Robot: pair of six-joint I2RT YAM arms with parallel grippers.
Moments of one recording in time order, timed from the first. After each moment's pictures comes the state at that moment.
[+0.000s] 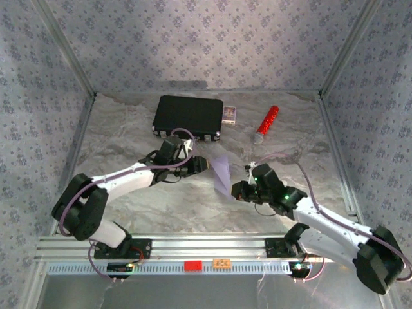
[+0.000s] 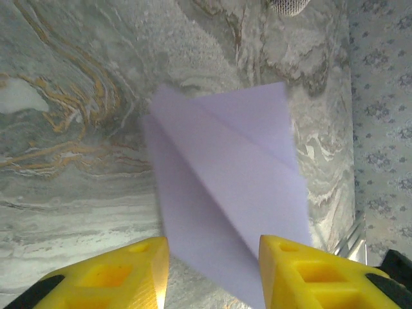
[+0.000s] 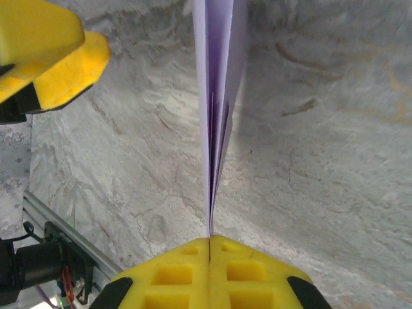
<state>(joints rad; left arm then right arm) -0.67 1.46 0.79 -0.03 0.39 -0.86 0.72 0.89 0.46 -0.28 -0.23 0.84</state>
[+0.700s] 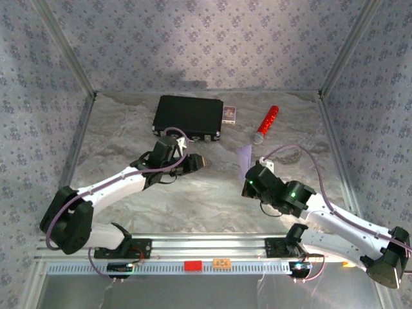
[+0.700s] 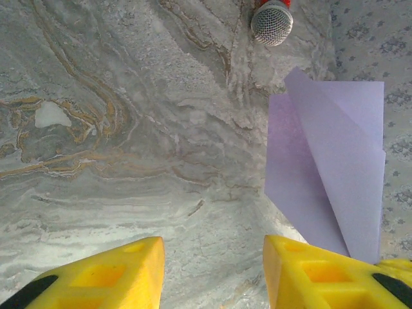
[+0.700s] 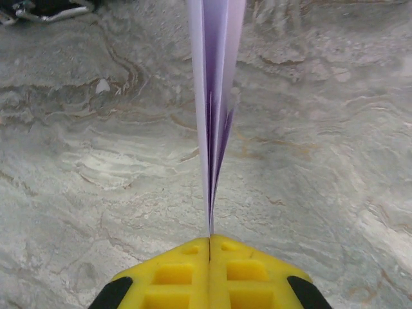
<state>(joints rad) -0.67 1.33 0.77 -0.09 0.32 -0.86 0.91 0.88 0.73 -0.77 0.31 0.98</state>
